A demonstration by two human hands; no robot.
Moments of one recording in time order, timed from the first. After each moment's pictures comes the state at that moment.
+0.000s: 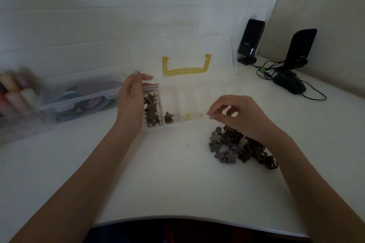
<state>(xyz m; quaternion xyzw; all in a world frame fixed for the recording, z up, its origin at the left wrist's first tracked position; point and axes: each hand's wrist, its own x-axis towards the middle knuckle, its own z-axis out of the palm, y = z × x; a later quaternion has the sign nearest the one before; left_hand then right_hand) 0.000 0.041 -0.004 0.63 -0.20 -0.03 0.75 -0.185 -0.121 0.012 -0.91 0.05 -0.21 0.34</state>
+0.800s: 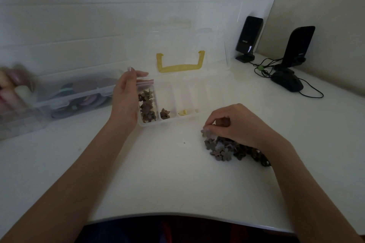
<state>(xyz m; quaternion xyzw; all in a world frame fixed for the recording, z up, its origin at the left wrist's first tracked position) 0.002 0.041 -0.002 0.64 -0.17 -0.05 0.75 -0.194 -0.113 0.005 -0.96 0.10 -0.11 0.25</state>
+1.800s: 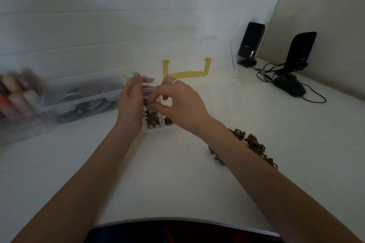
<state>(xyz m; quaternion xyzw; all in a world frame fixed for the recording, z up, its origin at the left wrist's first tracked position) 0.001 0.044 0.000 0.63 -0.18 -0.07 0.76 -0.094 -0.042 0.025 -0.92 -0.01 -0.31 0.25</state>
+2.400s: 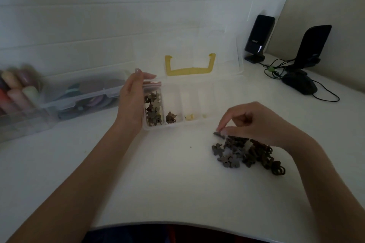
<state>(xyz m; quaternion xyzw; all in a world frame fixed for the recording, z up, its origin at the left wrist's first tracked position) 0.003 0.040 0.000 0.64 -0.18 -0.08 0.74 -0.202 -0.129 0.022 -0.92 0.04 -0.09 0.37</state>
